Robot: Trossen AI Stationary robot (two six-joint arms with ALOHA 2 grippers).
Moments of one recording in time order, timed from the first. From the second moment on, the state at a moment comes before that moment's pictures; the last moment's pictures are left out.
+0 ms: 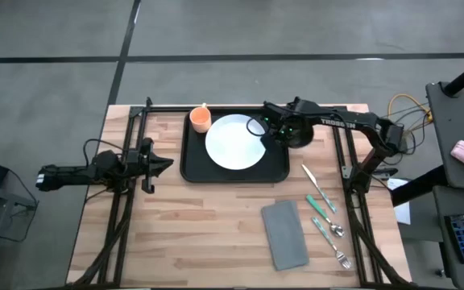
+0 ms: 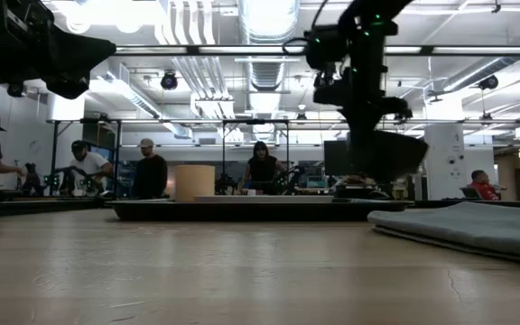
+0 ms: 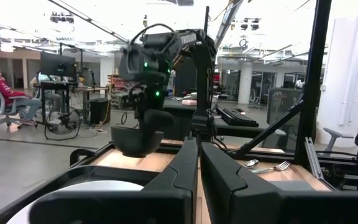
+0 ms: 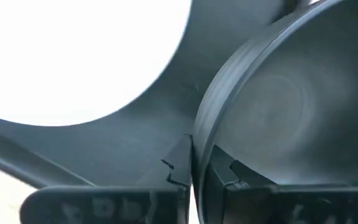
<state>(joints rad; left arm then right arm) 0.02 0.02 0.03 0.18 -0.10 -0.04 -0.40 1.68 1.37 -1.09 0.13 0.62</state>
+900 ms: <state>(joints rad) 0.02 0.02 0.03 0.18 -0.10 -0.04 -0.26 2.35 2.30 -1.30 0.13 0.27</state>
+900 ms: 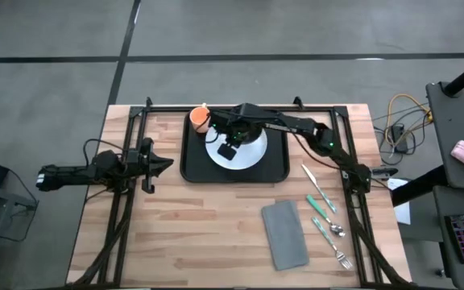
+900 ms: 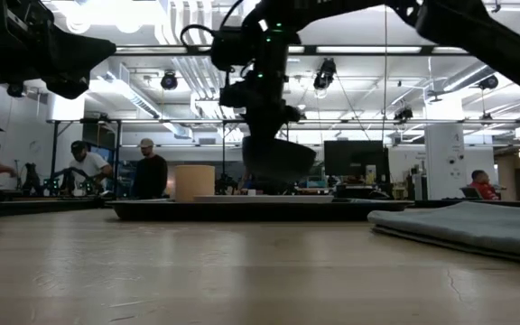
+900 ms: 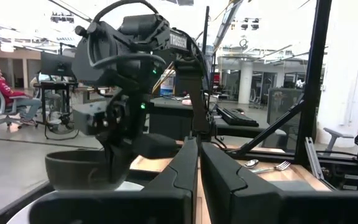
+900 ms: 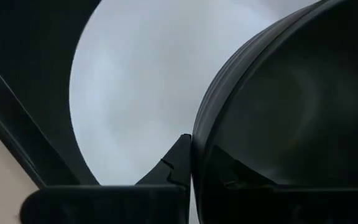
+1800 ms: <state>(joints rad) 0.02 0.02 0.03 0.18 -0.10 -0.04 -0.19 2.46 2.35 -1.32 0.09 0.15</state>
